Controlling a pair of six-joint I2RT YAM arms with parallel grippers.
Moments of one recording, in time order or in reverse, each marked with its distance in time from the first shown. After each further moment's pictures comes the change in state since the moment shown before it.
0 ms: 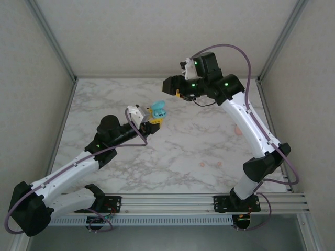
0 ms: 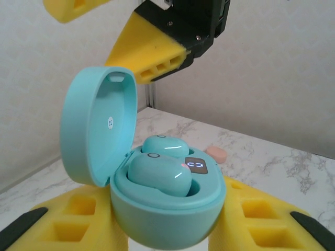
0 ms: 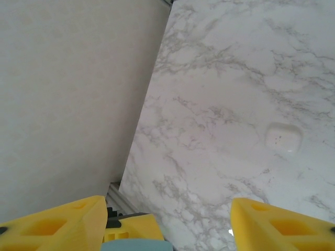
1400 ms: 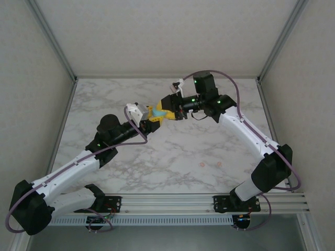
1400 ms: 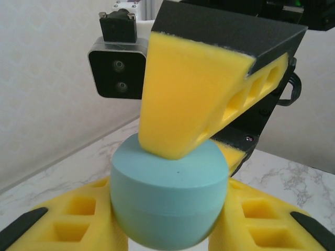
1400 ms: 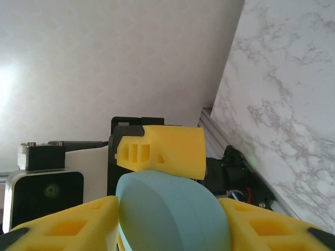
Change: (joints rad) left arm 0.000 0.021 0.010 0.045 -0.006 -0.053; right arm -0.013 -0.138 -0.529 0.527 -0.566 0.289
